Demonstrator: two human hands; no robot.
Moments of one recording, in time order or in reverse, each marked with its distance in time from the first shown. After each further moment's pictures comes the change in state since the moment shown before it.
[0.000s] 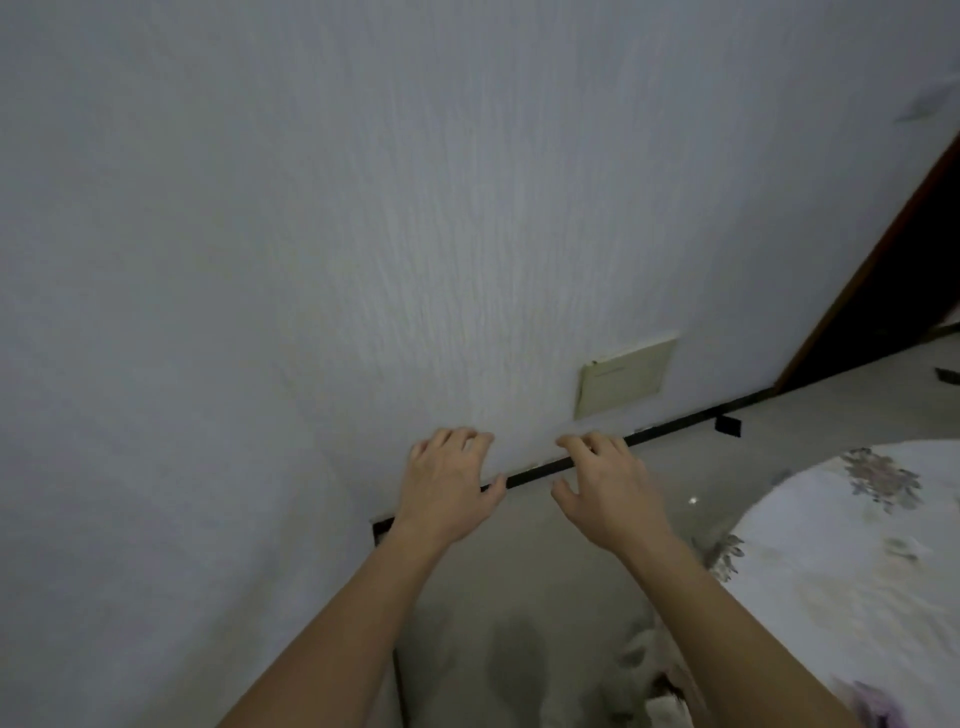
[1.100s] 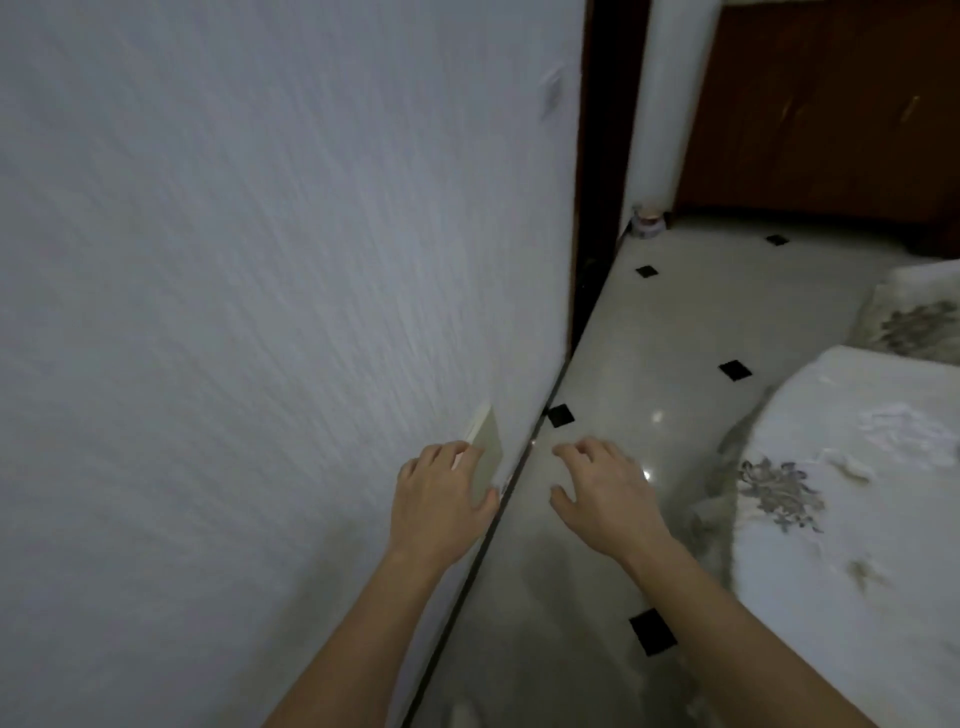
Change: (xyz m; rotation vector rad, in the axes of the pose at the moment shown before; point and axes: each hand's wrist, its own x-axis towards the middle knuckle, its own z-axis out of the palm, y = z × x) left_hand 0.476 0.141 0.142 -0.155 -0.117 0.696; right_hand 0.266 0.273 0.002 -0.049 0.166 0.719
